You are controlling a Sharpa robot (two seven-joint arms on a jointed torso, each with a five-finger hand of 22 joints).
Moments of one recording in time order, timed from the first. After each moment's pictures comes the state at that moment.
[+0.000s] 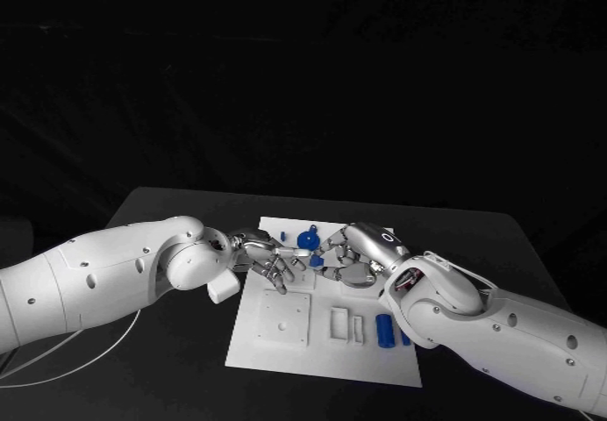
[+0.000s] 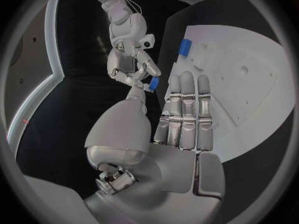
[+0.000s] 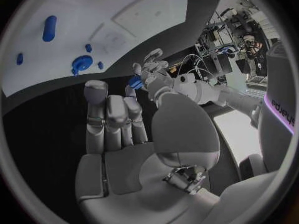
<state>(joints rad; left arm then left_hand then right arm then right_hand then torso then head) 1.30 -0.78 -0.09 1.42 -0.32 0.12 -0.26 1.14 -0.02 -0.13 0.10 0.05 1.06 0.10 0.06 0.07 1.33 0.03 0.30 0.11 1.21 -0.01 0.75 0.24 0.02 1.00 -0.03 0.58 0.26 0.99 -0.70 0.15 1.61 -1.66 -0.48 -0.14 1.26 -0.15 0.32 -0.06 0.24 1.20 0.07 0.06 0.07 1.27 -0.02 1.14 1.14 1.44 -0.08 1.08 1.22 0.11 1.47 -0.09 0.61 1.31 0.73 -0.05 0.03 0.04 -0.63</state>
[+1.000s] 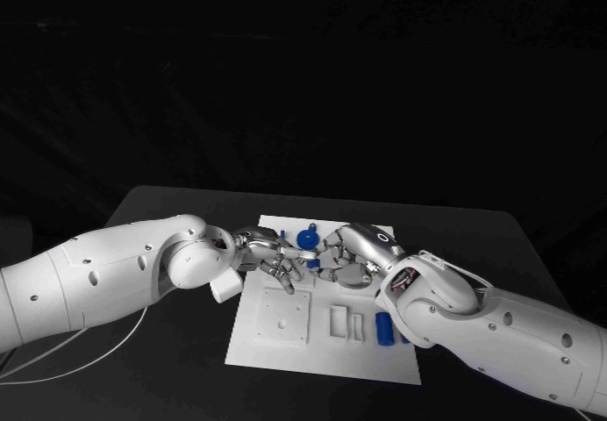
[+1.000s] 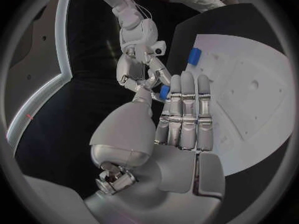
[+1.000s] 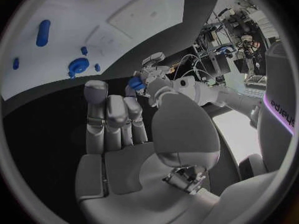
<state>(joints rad) 1.30 -0.77 -0.09 1.42 -0.28 0.18 -0.21 1.19 0.07 -0.14 0.00 0.11 1.09 0.10 0.06 0.08 1.32 0.03 0.31 0.12 1.21 -0.01 0.76 0.24 0.02 0.99 -0.03 0.58 0.26 0.99 -0.69 0.14 1.61 -1.66 -0.47 -0.14 1.26 -0.15 0.31 -0.06 0.24 1.20 0.07 0.06 0.07 1.28 -0.03 1.14 1.15 1.44 -0.08 1.08 1.22 0.11 1.47 -0.09 0.61 1.31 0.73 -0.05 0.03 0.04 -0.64</state>
